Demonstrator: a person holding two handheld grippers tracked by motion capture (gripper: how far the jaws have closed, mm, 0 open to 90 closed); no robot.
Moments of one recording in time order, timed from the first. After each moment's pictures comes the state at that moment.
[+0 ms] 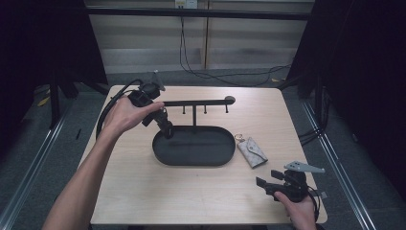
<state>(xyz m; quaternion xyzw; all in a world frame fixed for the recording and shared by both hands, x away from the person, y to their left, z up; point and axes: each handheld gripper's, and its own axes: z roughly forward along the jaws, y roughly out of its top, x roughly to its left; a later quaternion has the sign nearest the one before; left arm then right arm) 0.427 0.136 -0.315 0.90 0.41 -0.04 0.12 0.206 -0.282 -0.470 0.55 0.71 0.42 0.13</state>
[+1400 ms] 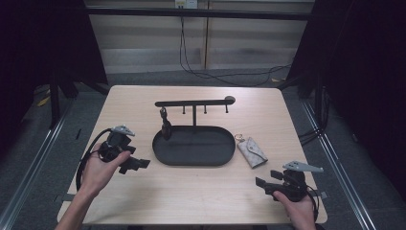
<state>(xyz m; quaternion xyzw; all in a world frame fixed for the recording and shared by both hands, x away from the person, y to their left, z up) 0.318 0.220 -0.398 0.88 0.37 0.03 0.31 0.208 -0.280 -0.471 0.55 0.71 0.41 0.13</state>
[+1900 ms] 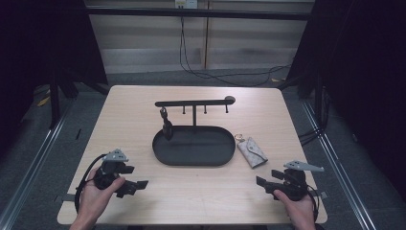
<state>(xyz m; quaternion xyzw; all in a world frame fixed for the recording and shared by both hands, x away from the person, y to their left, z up) 0.264 0.232 -0.439 0.86 0.36 0.03 0.36 0.210 -0.283 -0.472 0.56 0.71 0.41 0.13</state>
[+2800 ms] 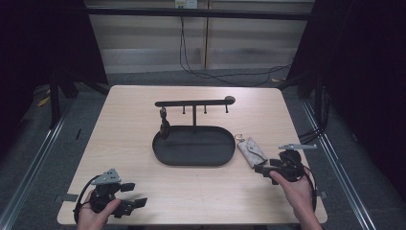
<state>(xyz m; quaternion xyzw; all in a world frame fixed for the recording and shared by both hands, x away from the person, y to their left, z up) 0.228 0.244 -0.467 0.84 0.35 -0.01 0.41 0.258 -0.279 -0.446 0.58 0.73 0.36 0.09</state>
